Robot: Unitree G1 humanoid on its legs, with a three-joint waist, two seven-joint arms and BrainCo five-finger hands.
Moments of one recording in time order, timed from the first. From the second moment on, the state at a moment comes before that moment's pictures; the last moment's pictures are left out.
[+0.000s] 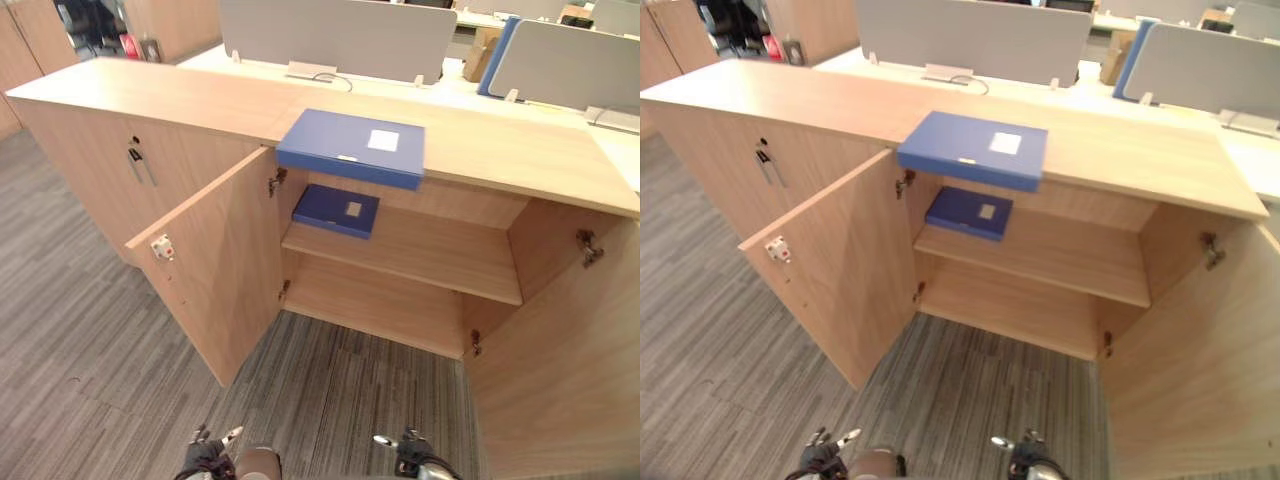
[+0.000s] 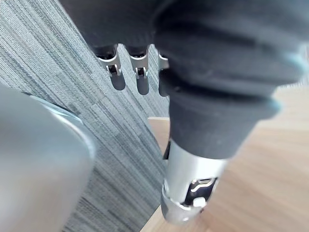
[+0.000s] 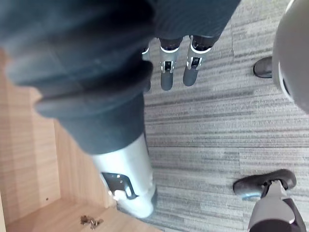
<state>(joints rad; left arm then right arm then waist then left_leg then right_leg) 0.10 -0.01 0.43 0.96 -0.22 -0.13 0.07 -0.01 0.07 -0.23 1.08 0.10 0.01 -0.08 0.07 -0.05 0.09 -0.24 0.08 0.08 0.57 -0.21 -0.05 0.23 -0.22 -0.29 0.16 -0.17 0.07</state>
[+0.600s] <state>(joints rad) 0.11 -0.01 0.40 1.06 -0.22 -0.12 0.08 -0.01 0.05 -0.25 1.06 0.10 0.00 -0.08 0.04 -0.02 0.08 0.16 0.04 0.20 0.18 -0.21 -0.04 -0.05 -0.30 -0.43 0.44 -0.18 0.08</state>
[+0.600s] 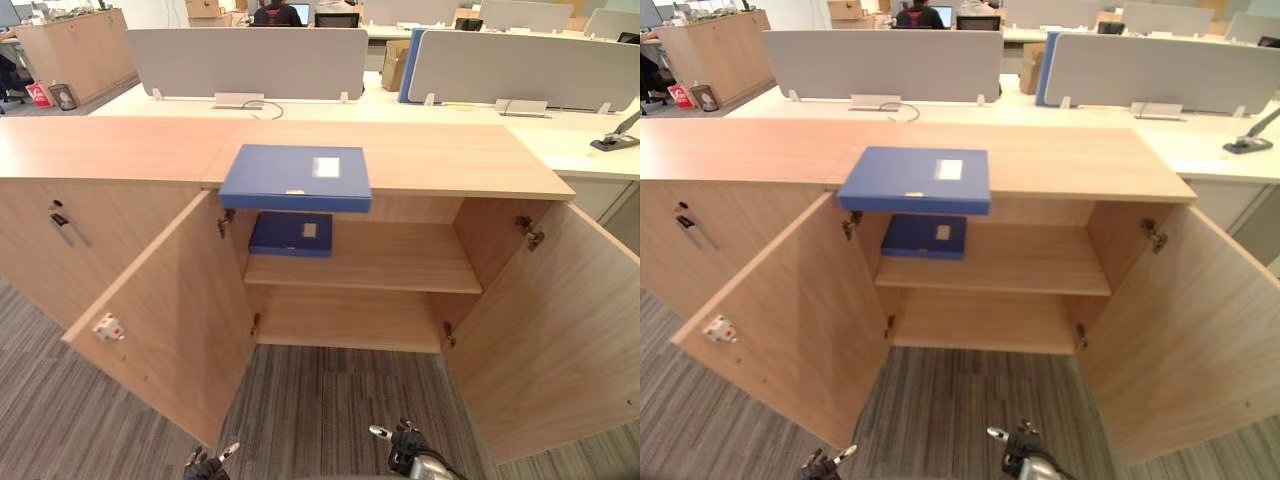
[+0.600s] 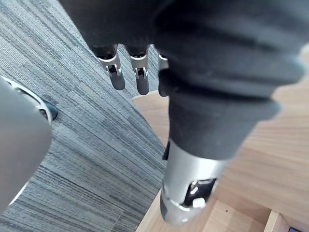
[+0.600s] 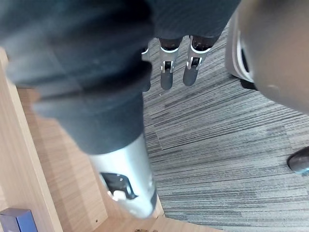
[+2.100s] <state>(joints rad) 0.31 0.02 -0.10 0.26 -0.69 -0.11 -0.03 0.00 0.03 -0.16 1.06 0.16 0.02 -0.08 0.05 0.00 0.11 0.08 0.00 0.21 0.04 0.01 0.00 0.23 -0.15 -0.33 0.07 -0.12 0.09</state>
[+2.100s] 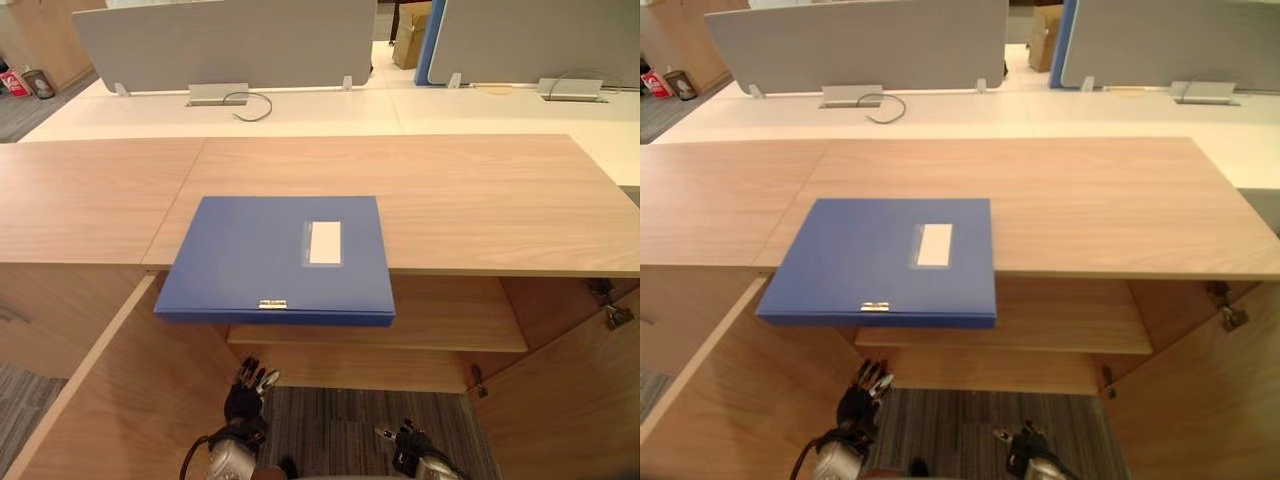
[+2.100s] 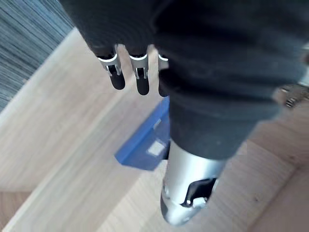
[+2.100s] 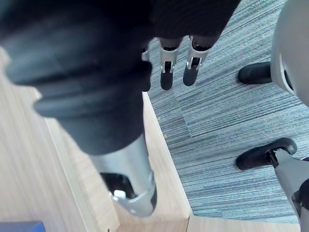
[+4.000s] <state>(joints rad) 0.17 0.27 -0.41 -0.62 0.83 -0.24 0.56 -0.04 0.06 -0.04 1.23 -0.03 0.03 -0.16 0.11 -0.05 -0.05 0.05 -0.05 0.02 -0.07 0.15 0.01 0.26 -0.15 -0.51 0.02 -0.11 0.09</state>
